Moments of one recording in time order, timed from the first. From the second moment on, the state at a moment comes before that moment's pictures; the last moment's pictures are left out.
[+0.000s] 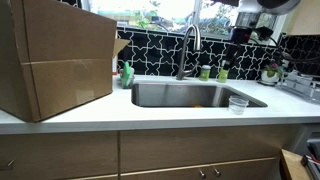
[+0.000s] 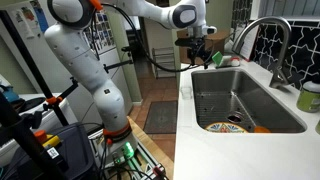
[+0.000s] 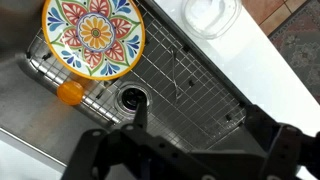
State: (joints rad) arm -0.09 -0.28 -0.18 -2.20 -0.03 2.03 -0.22
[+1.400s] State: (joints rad) arm -0.30 0.09 -0.32 -1.70 -0.06 2.16 -0.01
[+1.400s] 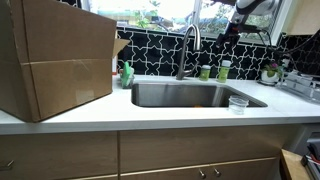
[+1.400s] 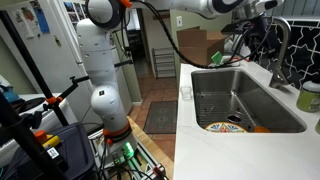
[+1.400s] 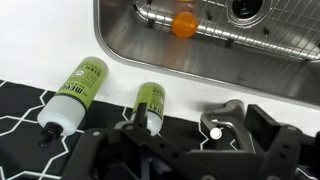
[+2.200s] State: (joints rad) arm -0.37 0.37 -0.35 -1.45 0.01 2.11 0.27
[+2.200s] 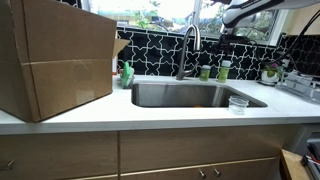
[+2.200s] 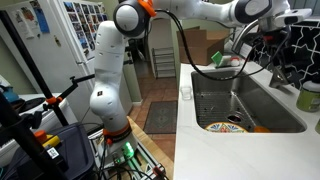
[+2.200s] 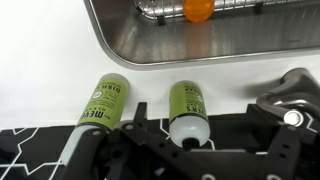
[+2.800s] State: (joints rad) arm -0.42 0.62 -0.35 -1.12 0.04 2.09 0.39
